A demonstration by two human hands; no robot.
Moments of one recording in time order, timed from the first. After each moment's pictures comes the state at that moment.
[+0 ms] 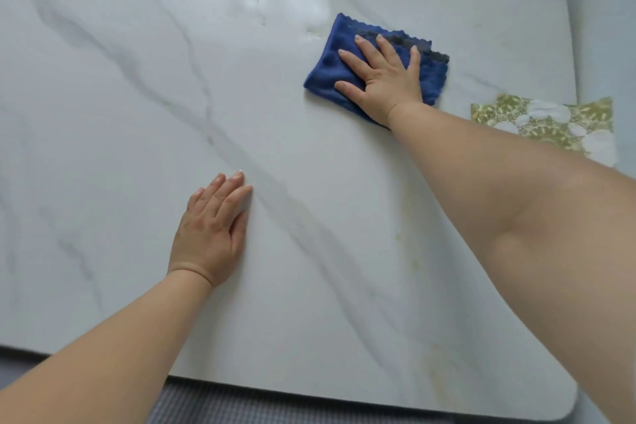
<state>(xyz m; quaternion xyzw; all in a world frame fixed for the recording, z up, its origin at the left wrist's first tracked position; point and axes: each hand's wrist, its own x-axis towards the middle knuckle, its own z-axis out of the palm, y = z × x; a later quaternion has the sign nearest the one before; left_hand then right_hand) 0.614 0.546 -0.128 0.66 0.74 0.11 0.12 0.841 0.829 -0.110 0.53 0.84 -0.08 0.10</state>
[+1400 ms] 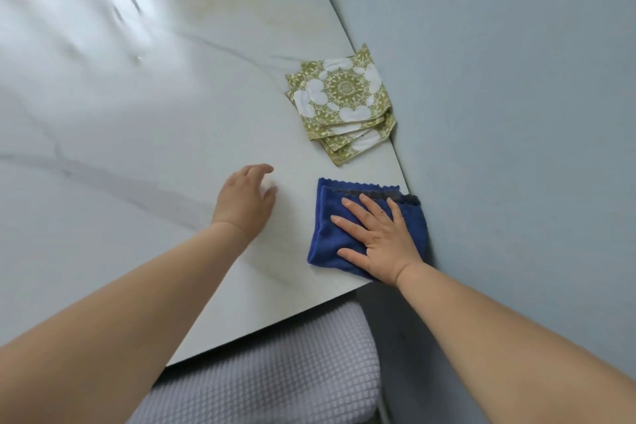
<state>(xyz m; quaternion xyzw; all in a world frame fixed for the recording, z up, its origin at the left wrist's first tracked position) 0.816 0.574 -0.072 0.71 0.63 0.11 0.30 1.066 0.469 -0.103 0.62 0.77 -0.12 0.12</state>
